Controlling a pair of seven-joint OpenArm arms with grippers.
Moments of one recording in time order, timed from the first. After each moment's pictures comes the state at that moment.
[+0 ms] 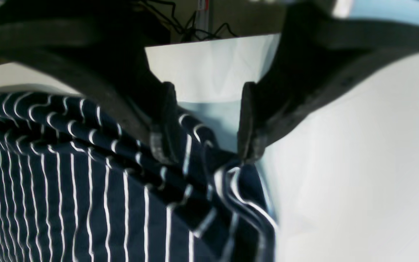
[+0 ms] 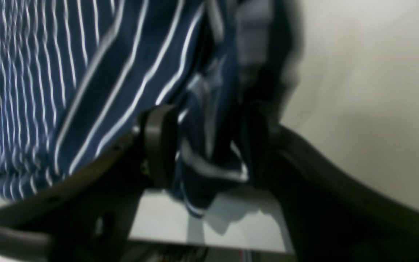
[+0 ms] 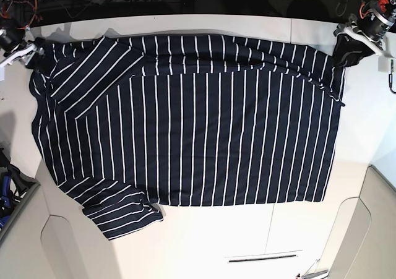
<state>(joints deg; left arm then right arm) 32.7 -14.1 -46.4 99.9 -51.7 -35.8 47.9 -18.6 12.5 47.8 91.1 50.9 32.8 -65.1</state>
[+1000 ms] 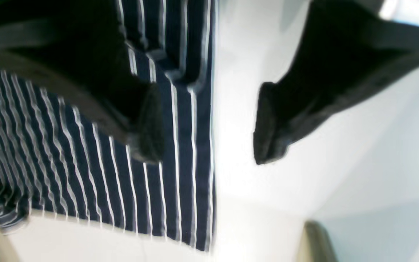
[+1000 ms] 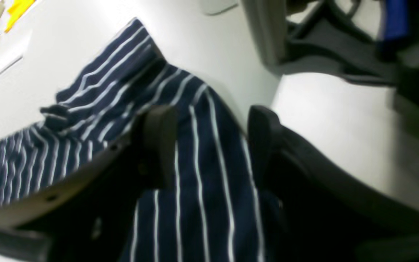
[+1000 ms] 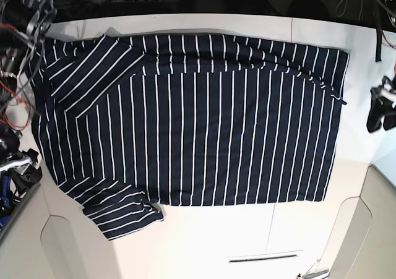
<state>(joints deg) 12.1 -27.2 -44.1 86.7 -48.3 -34.6 43.4 21.1 19.8 32.1 57.3 27.6 30.4 -41.0</state>
